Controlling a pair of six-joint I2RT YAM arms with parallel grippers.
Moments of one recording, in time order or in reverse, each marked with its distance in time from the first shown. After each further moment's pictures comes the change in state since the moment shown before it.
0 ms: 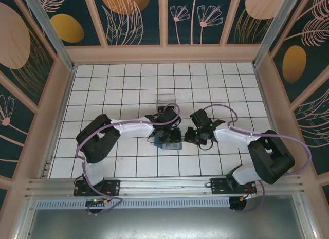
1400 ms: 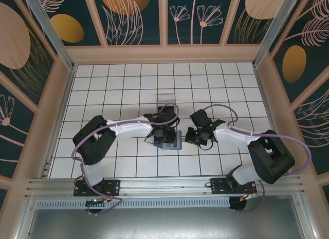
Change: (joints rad) left arm 0.000 -0.040 0.015 -0.167 -0.146 0.085; right arm 0.000 0.000 0.000 -0.011 0.007 0.000
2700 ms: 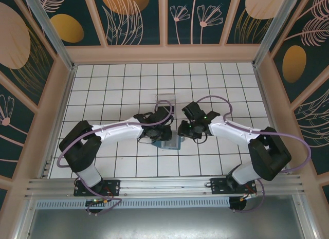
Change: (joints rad) left arm 0.021 -0.153 -0.088 0.060 -0.001 0.011; right arm 0.071 0.044 0.210 -0.159 0.075 0.034
